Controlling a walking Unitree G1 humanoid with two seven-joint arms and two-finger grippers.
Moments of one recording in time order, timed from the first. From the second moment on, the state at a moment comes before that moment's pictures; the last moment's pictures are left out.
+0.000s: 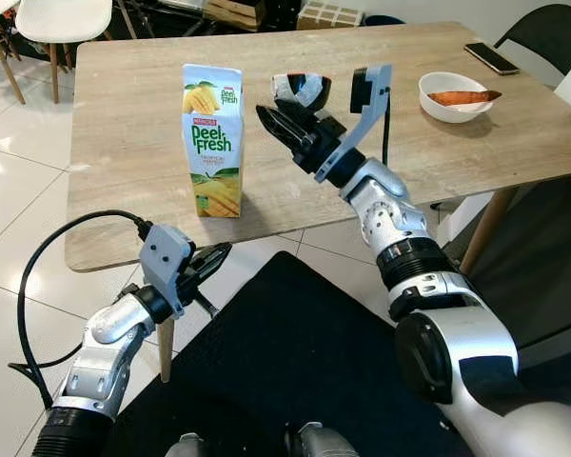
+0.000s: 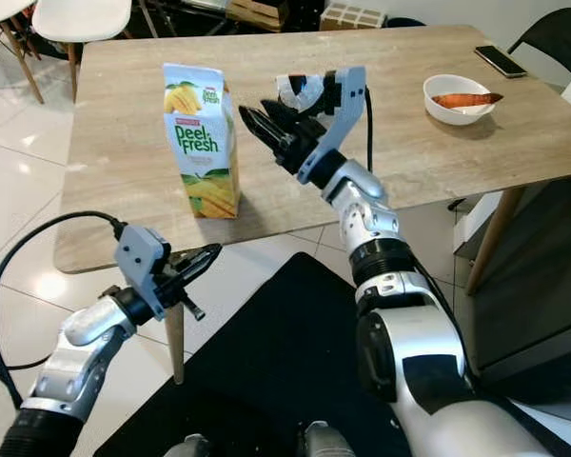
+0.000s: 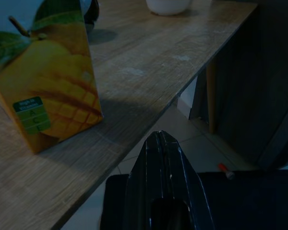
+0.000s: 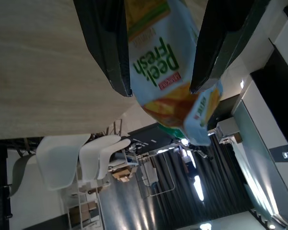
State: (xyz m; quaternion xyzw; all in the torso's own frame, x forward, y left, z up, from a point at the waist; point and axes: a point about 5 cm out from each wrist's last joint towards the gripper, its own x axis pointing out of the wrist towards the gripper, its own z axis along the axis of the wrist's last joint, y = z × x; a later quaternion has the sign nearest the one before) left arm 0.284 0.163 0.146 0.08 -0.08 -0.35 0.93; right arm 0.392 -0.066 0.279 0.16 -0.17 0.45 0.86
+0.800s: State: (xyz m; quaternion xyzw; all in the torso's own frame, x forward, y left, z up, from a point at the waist) left arm 0.281 0.161 0.145 0.08 -0.07 -0.35 0.93; right arm 0.363 -0.035 0.288 0.15 -0.15 0.61 0.76
